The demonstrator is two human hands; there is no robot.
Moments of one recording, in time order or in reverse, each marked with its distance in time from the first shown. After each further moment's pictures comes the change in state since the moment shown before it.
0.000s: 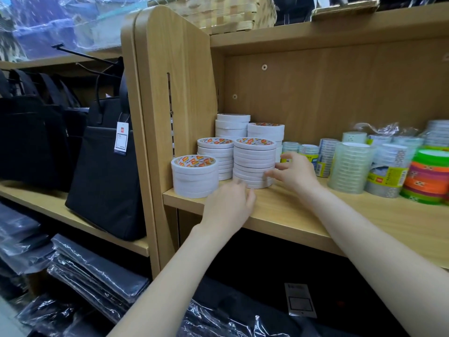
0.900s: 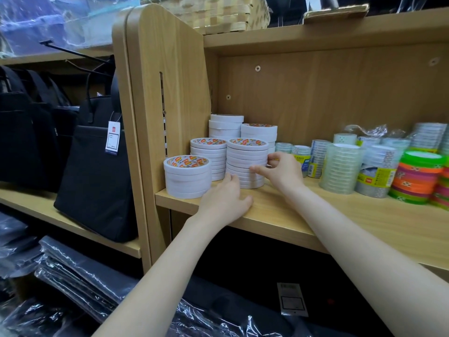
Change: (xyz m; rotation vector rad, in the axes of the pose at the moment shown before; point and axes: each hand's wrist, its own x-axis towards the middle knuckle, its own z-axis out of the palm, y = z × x) left_hand 0.015 0.002 -0.004 -0.005 -0.242 -0.084; right_hand -0.006 -0.010 0.006 -0.011 0.083 -0.107
